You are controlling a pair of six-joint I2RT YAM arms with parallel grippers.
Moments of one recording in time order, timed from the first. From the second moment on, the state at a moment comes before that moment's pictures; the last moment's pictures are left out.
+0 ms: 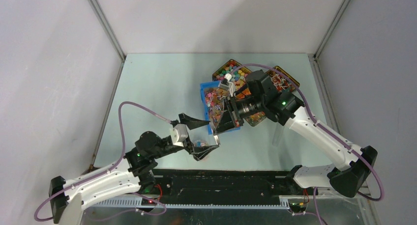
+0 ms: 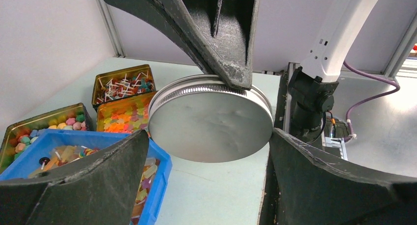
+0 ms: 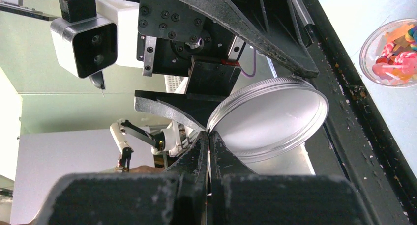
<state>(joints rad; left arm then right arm) -1.03 0.61 0.42 0.38 0.23 0.01 0.76 1.28 1.32 -0.61 -0.95 0.71</state>
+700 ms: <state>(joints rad) -1.03 0.62 0.42 0.38 0.22 0.01 0.76 1.28 1.32 -0.60 -0.95 0.72</state>
